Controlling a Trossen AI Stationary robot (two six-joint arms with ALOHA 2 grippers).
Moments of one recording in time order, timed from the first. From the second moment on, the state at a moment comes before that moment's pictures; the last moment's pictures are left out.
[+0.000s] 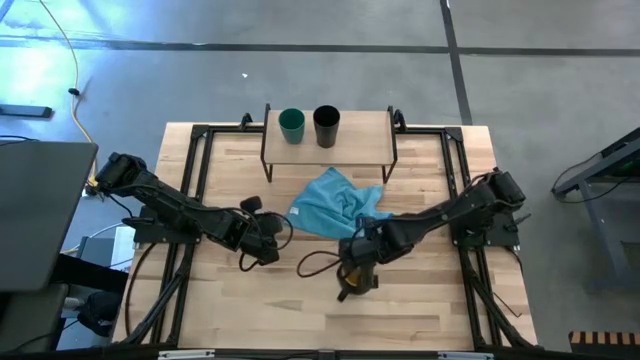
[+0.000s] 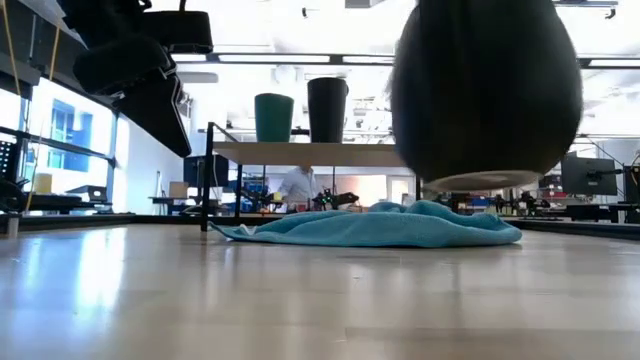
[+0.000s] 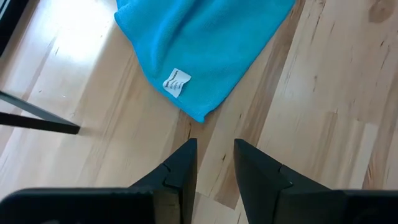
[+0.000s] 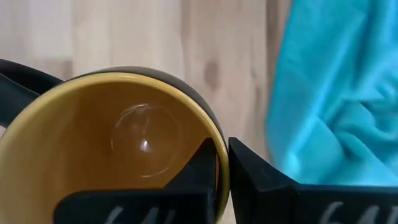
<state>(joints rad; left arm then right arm) -0.28 1.45 0.90 -0.72 -0.56 -0.60 0.38 1.77 1.51 -1.00 0.14 0.35</state>
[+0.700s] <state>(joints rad) -0.28 1.45 0.90 -0.69 -0.57 -0.67 0.12 1.49 1.56 -1.34 0.12 0.14</state>
